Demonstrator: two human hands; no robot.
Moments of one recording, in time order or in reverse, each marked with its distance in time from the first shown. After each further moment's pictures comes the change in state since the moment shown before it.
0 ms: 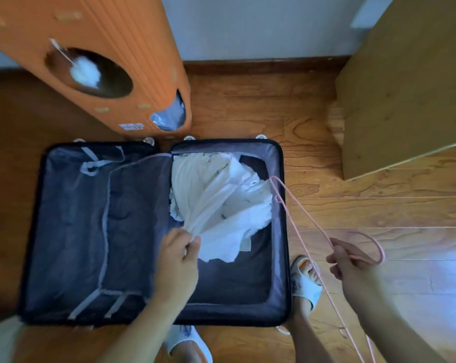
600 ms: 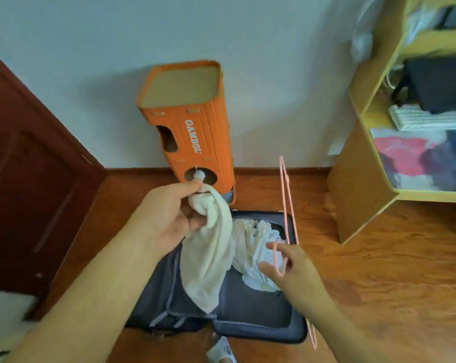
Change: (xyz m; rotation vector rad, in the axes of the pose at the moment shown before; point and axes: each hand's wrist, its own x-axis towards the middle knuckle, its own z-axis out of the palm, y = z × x) left_hand -0.235 0.302 -0.425 -1.052 -0.085 -0.247; right_hand -0.399 -0.224 -0.048 -0.122 -0.348 -0.546
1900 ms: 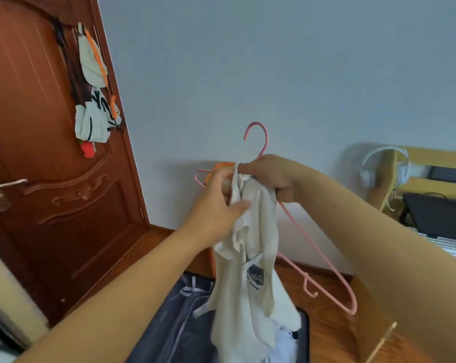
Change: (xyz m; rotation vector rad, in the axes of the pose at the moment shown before) left_hand -0.206 0.048 0.011 0.677 0.062 0.962; right_hand -0.091 -0.341 -0.062 -0.060 -0.377 -0.310
